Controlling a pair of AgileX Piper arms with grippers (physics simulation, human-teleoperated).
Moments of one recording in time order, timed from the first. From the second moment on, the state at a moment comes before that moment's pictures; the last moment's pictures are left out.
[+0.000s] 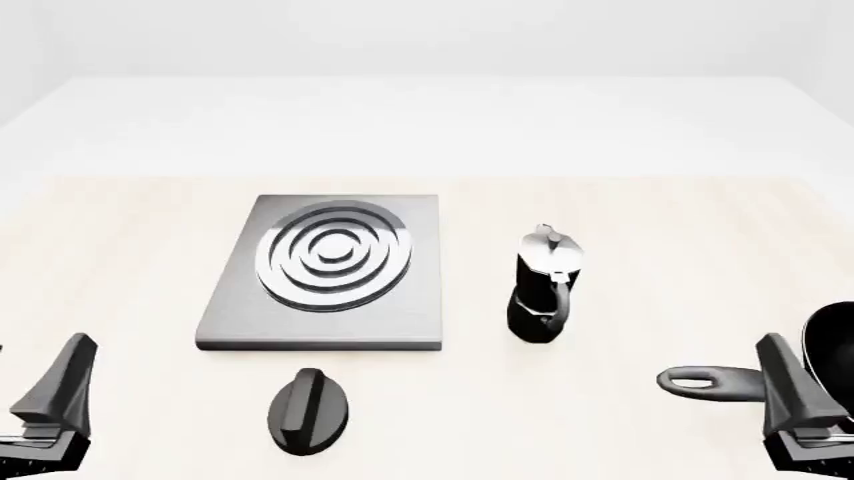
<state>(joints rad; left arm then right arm) 0.00 0.00 0.00 0.00 0.00 0.00 0.00 0.00 0.00 0.00</state>
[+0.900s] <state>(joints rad) 0.00 0.00 0.00 0.00 0.00 0.21 0.33 -0.18 -0.08 -0.03</state>
